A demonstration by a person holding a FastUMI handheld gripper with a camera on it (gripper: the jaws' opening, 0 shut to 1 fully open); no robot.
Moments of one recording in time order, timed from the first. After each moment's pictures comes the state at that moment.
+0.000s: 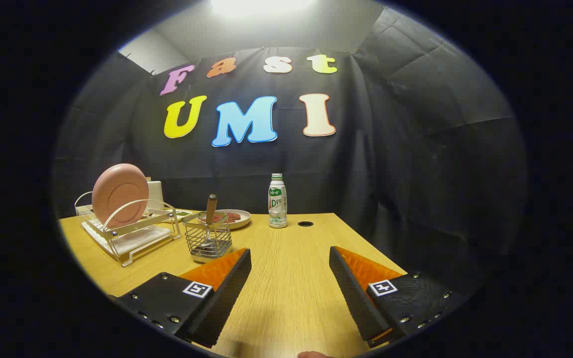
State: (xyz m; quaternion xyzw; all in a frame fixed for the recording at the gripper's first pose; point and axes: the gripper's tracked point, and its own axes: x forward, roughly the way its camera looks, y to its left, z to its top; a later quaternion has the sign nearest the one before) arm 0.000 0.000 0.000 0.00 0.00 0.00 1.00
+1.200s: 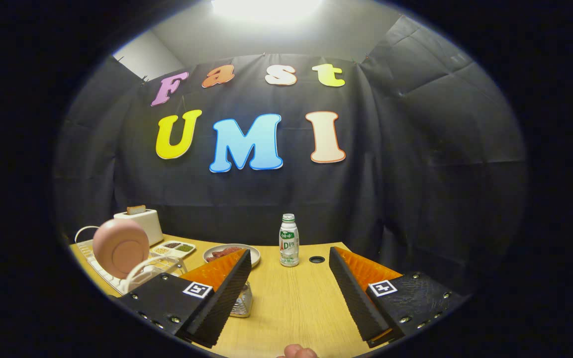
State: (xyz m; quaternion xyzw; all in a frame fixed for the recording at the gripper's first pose) arm 0.039 0.069 0.158 0.01 -0.02 -0.02 1.00
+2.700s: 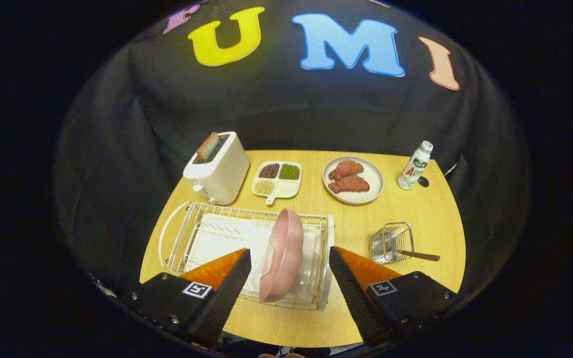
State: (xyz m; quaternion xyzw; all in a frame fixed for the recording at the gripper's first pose) arm 0.080 0.384 0.151 0.02 0.45 0.10 0.89
